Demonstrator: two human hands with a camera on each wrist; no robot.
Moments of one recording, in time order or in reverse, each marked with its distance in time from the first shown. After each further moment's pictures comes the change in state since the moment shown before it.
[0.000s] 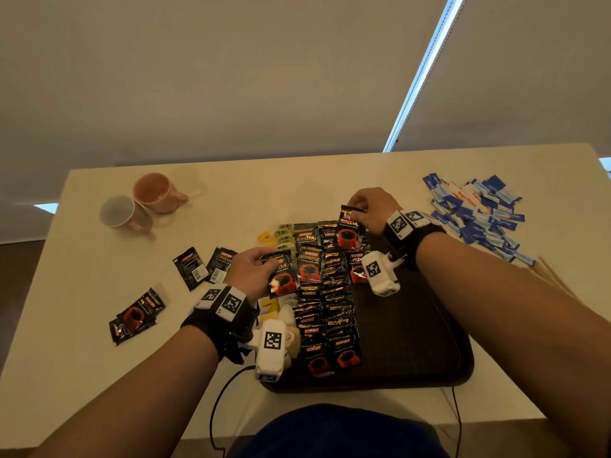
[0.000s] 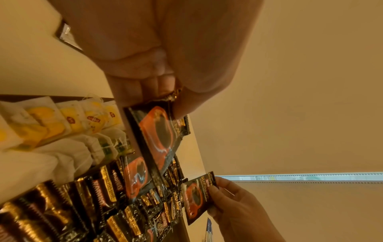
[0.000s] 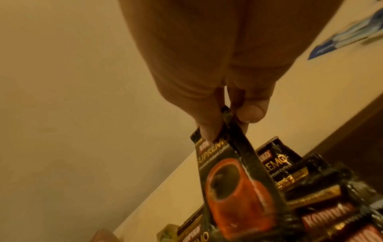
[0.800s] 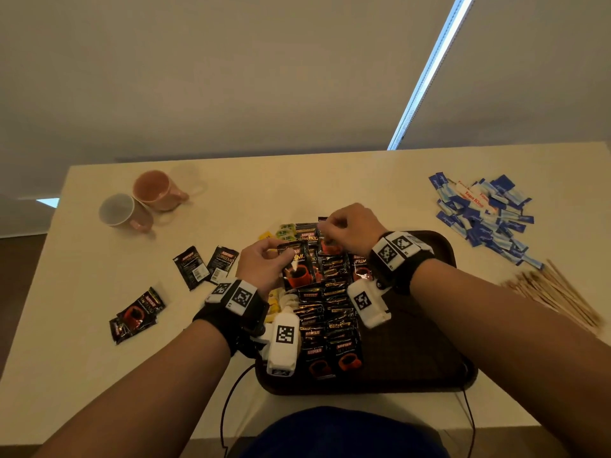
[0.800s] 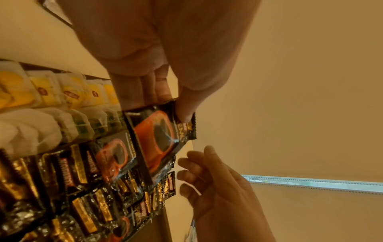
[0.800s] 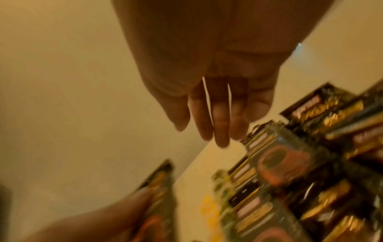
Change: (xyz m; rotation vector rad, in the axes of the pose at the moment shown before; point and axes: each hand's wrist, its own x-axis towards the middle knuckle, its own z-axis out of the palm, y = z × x) left_hand 0.002 0.012 0.017 -0.104 0.009 0.036; right_hand -0.033 -0.031 0.031 0.076 -0.061 -0.189
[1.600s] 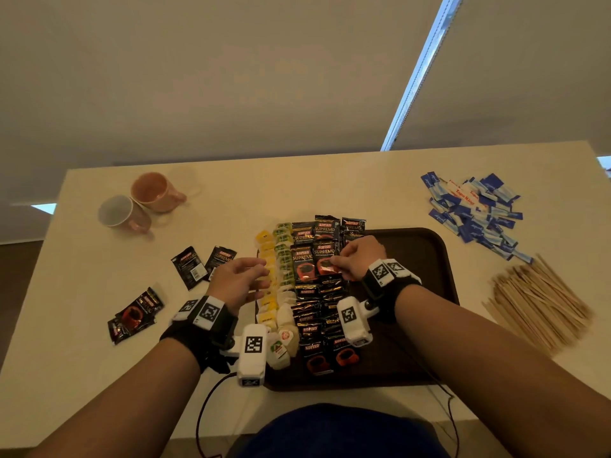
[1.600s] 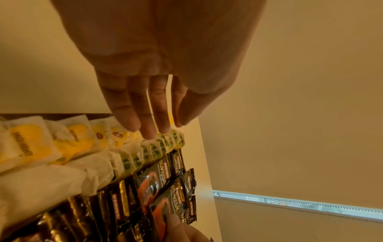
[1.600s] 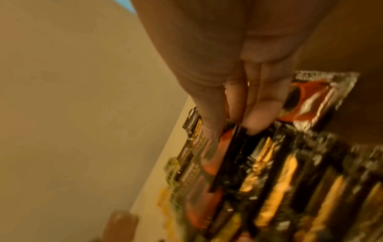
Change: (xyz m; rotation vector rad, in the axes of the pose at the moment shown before) left_hand -0.001 -0.029 -0.044 -0.031 -0.011 -0.120; right_hand -0.028 0.047 0.037 0.146 0.039 0.464
